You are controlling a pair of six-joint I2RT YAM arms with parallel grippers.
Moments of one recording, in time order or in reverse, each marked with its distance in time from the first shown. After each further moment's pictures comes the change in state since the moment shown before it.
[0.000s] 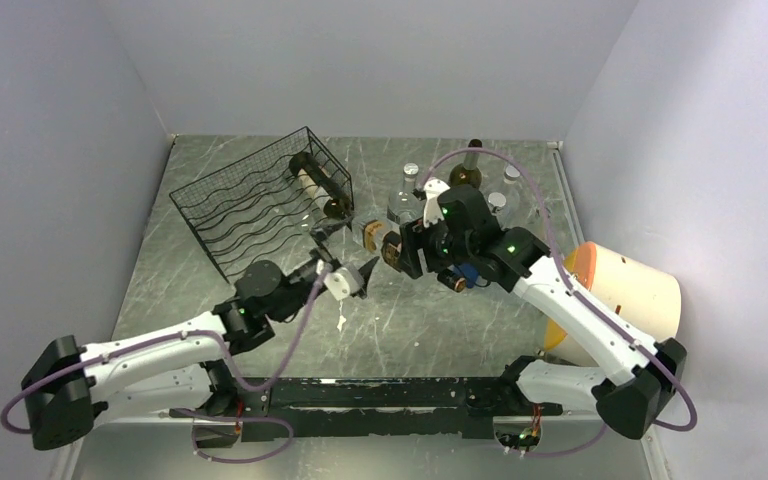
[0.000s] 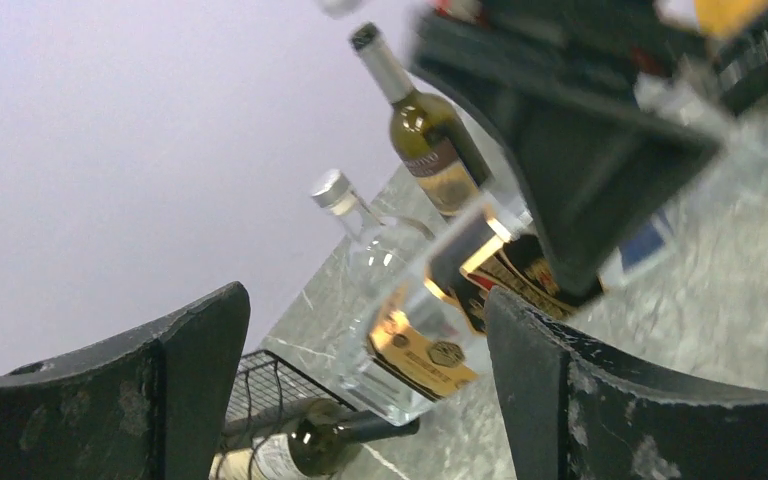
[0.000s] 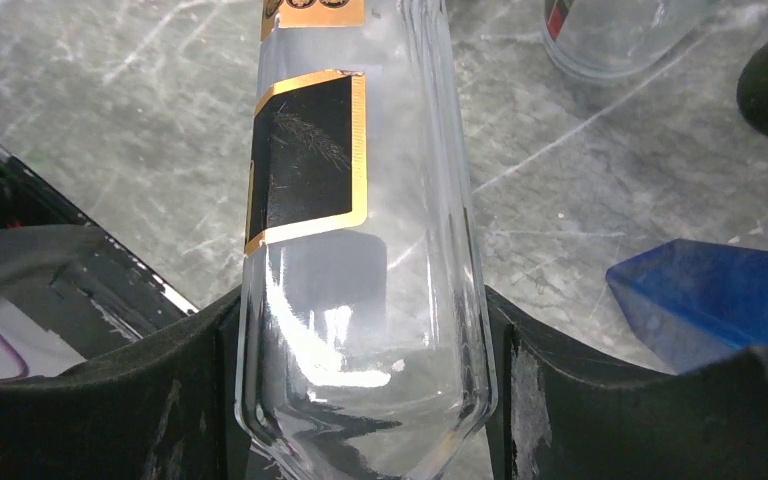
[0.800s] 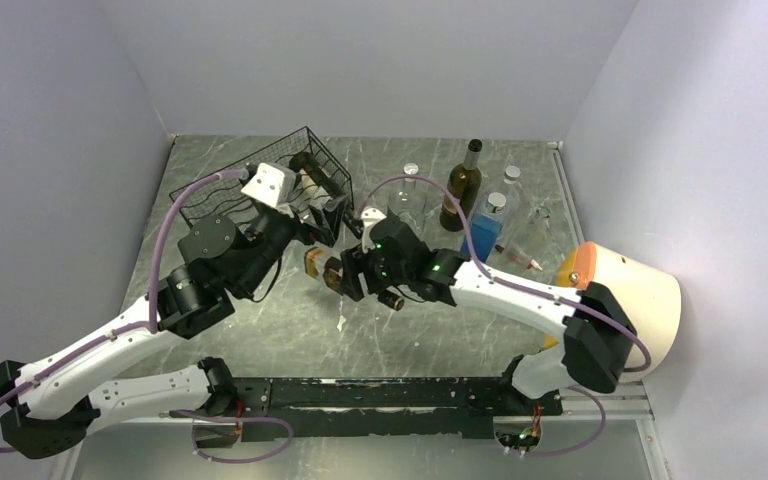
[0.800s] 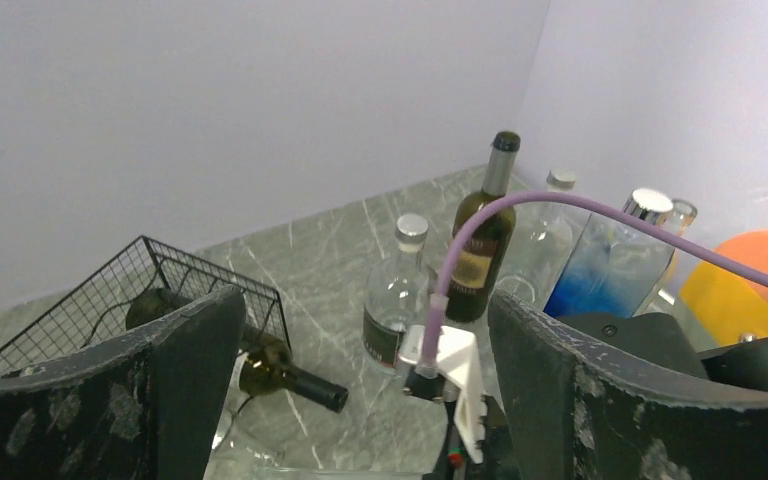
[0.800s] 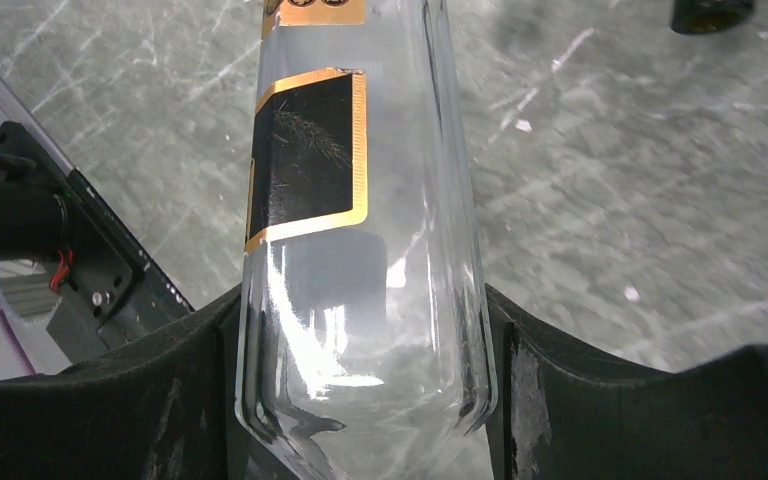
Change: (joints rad) left arm 0.000 -0.109 0.529 -0.595 -0.435 -0.645; right arm 0.237 0.263 -0.164 0.461 0.028 0.150
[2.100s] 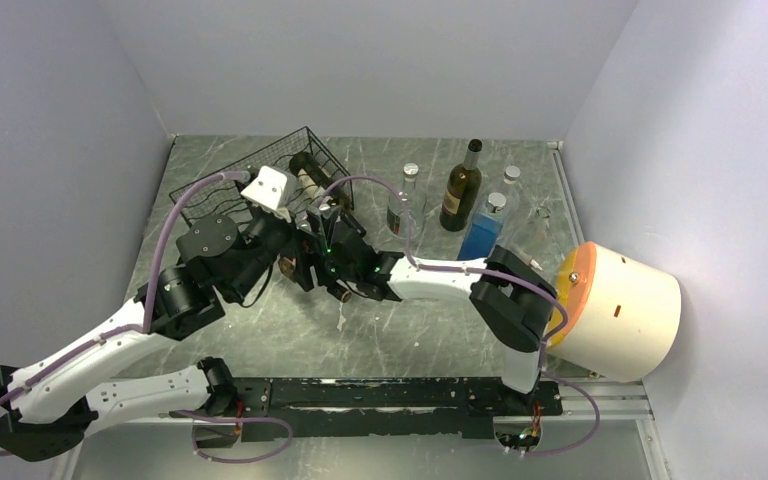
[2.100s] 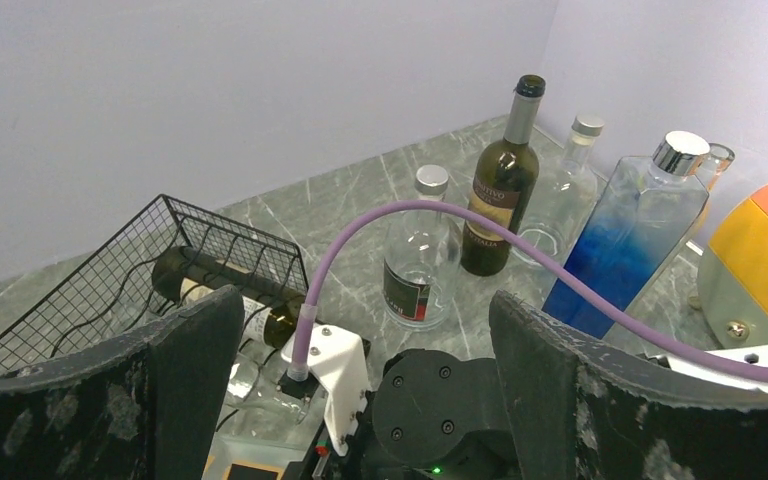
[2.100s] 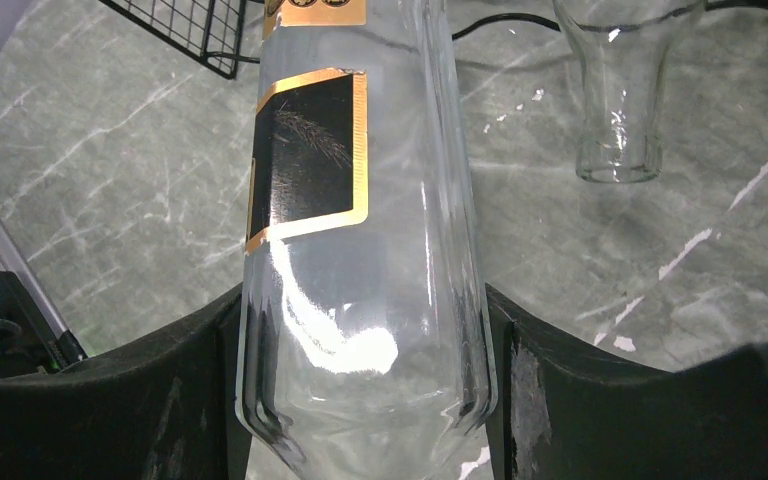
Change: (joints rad) left arm 0.000 -0.023 0.033 -0.186 -0.012 -0.016; right arm 0.093 0.434 0.171 0.399 0.114 0.056
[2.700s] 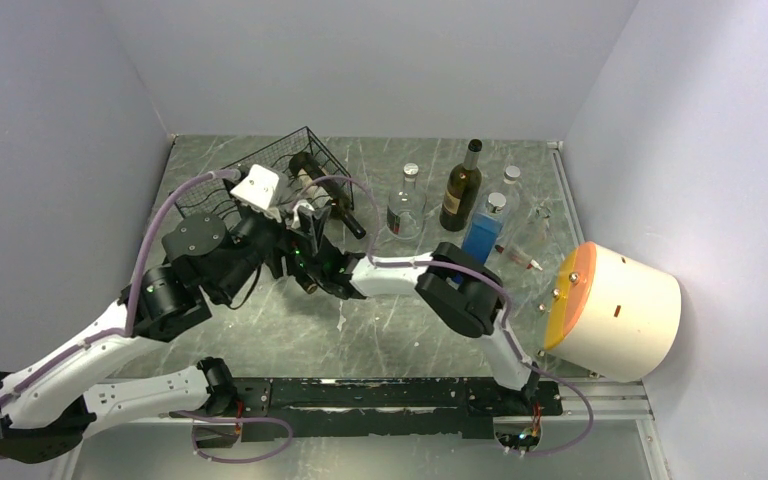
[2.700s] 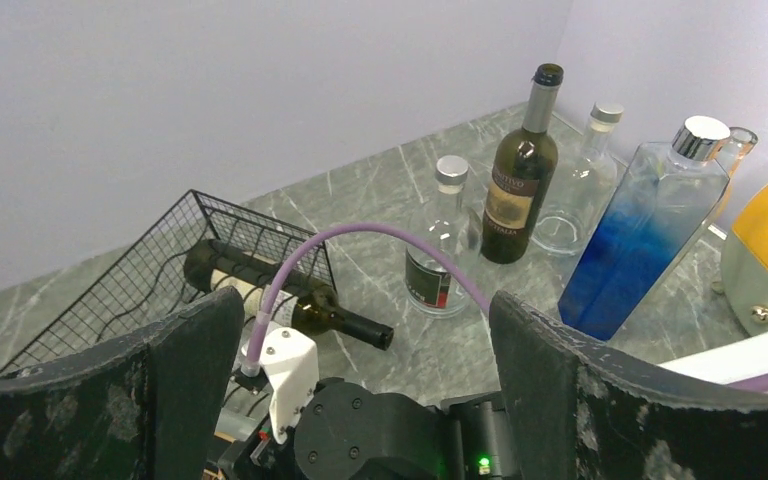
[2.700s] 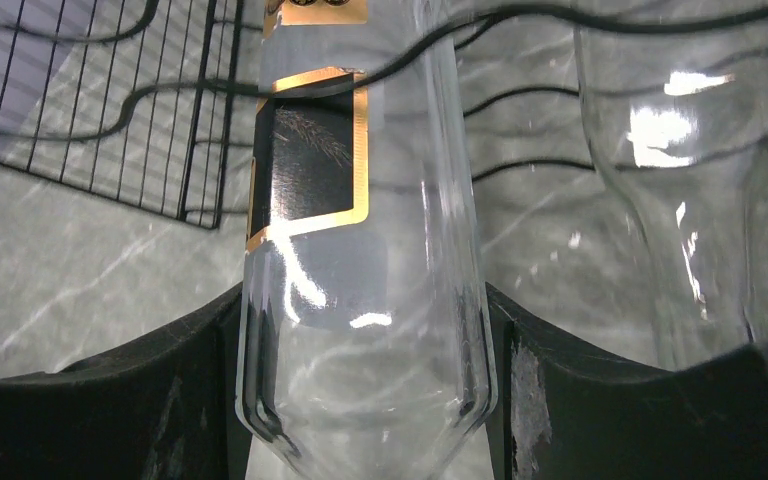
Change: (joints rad) left arm 0.000 -0.017 0.040 -0.082 -0.017 0.020; right arm 0.032 0.275 0.203 0.190 0.152 0.054
